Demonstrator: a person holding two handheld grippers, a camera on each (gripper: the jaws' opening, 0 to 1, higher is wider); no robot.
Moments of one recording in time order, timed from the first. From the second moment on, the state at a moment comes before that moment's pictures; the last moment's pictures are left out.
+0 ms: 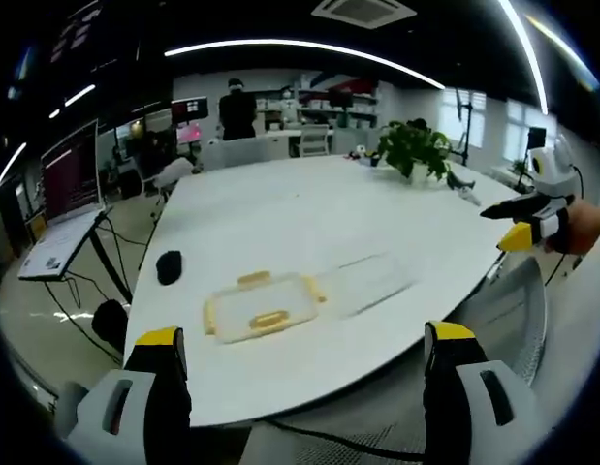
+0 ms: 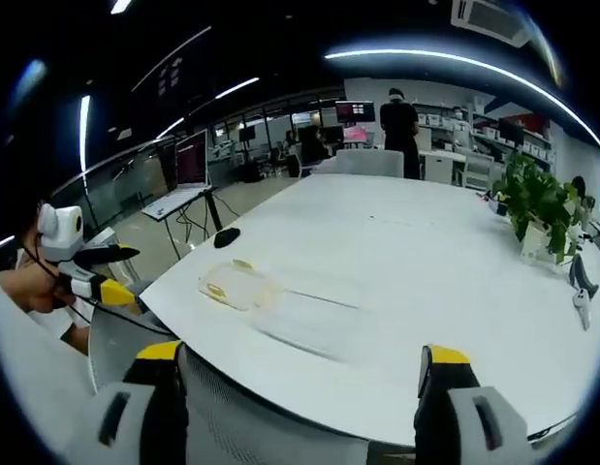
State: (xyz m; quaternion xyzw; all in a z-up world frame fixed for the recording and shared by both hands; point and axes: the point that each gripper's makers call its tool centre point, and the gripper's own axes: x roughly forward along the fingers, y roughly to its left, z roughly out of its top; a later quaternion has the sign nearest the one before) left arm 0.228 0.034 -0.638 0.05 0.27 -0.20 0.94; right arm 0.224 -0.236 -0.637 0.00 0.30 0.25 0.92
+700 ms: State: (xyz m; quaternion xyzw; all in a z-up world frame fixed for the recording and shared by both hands) left arm 0.232 0.053 -0.641 0.04 0.28 -0.21 0.93; right arm 0.224 -0.227 -0.634 -0.01 0.31 0.23 0.92
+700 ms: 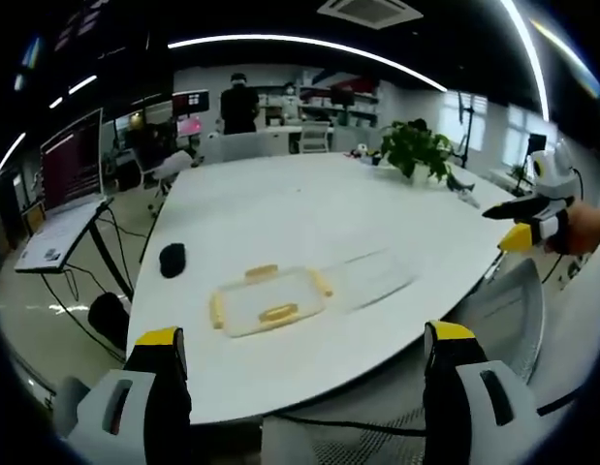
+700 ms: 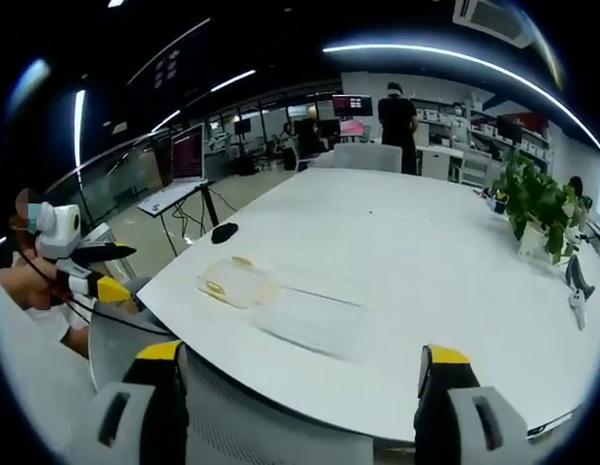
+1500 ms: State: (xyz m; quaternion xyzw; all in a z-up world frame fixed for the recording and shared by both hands) left arm 0.245 0.069 -0.643 0.04 0.29 -0.22 0.93; right arm 0.233 -0.221 -0.641 -0.02 0.32 0.23 0.92
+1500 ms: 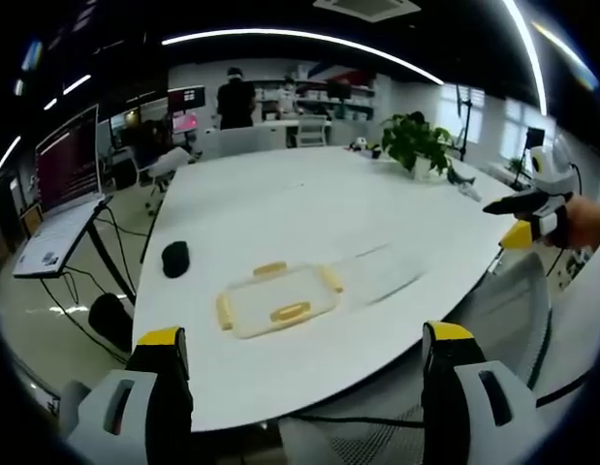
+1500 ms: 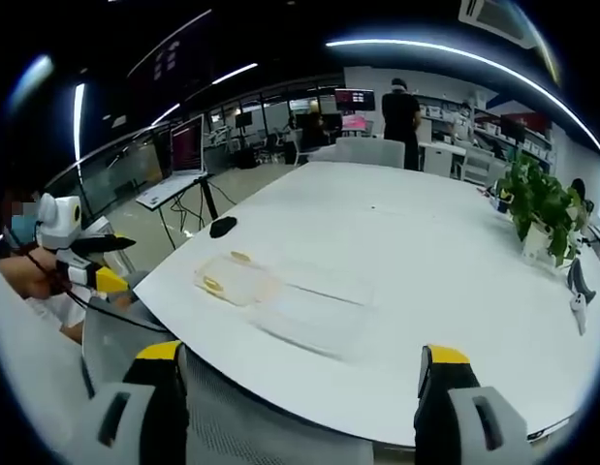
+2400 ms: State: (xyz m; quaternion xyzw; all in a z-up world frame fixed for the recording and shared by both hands) left arm 0.257 0.075 -0.644 0.04 0.28 -0.23 0.93; right arm 0.236 -0.211 -0.643 -0.03 0.33 0.24 0.91
